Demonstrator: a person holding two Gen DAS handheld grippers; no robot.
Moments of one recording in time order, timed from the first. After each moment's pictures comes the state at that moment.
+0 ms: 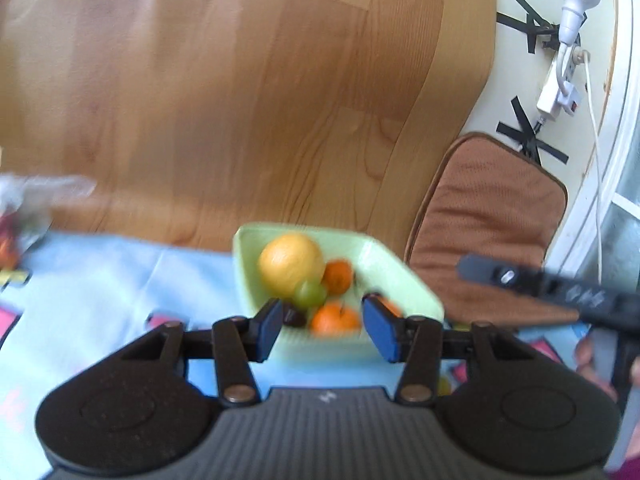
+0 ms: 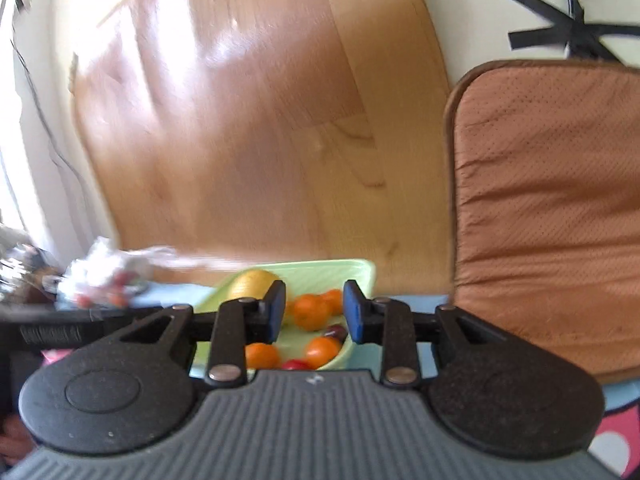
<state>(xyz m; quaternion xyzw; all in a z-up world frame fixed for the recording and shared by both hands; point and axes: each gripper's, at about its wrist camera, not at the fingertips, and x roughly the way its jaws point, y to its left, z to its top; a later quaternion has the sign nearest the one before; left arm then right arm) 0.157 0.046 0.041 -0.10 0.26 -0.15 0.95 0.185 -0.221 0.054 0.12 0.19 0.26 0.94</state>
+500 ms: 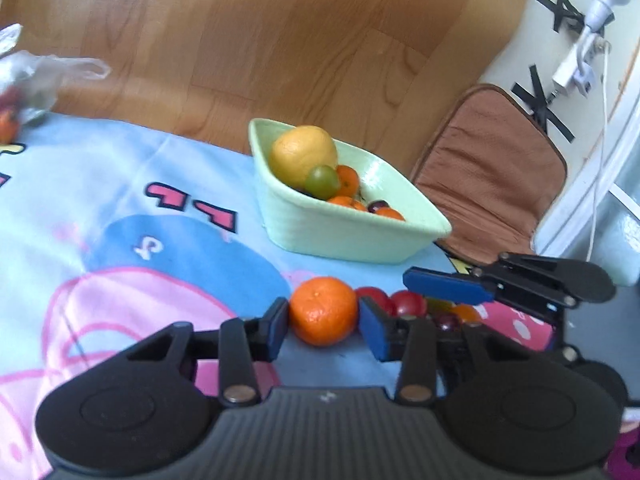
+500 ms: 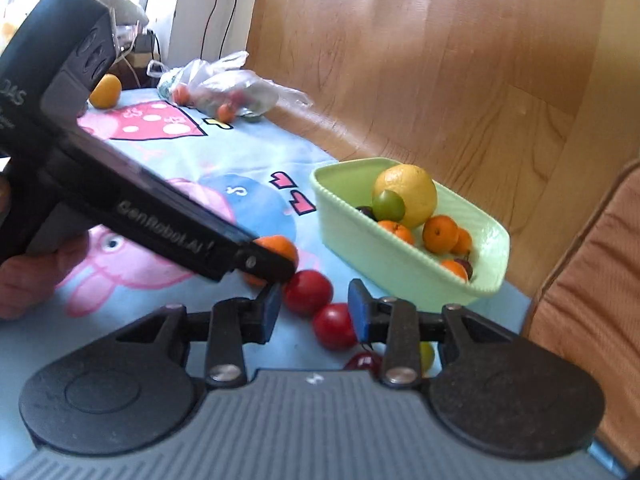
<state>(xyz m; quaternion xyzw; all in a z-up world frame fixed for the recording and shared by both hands) 0.143 0.059 -0.005 -0.16 0.33 -0.16 0.92 0.141 -0.119 0.015 -0.21 0.23 0.34 0.89</state>
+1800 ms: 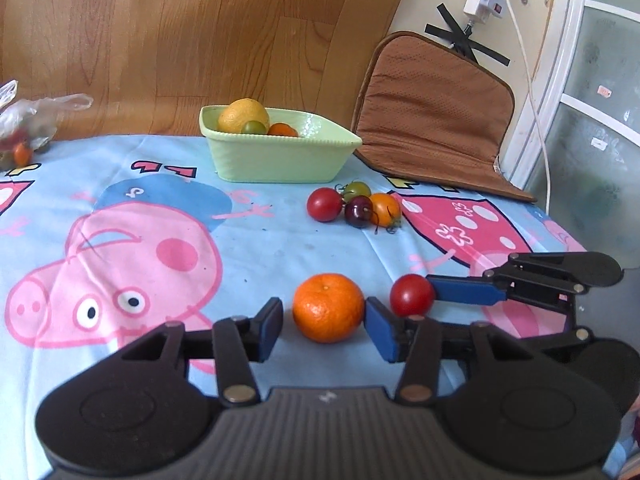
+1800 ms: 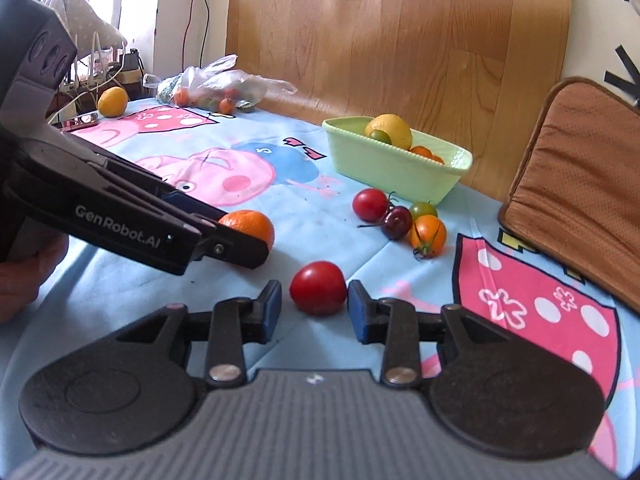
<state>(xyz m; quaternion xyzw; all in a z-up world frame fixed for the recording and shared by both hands) 0.029 0.010 -0.001 -0.05 0.32 -0.18 0.93 0.029 -0.170 -0.001 -0.12 0.24 0.29 0.92</state>
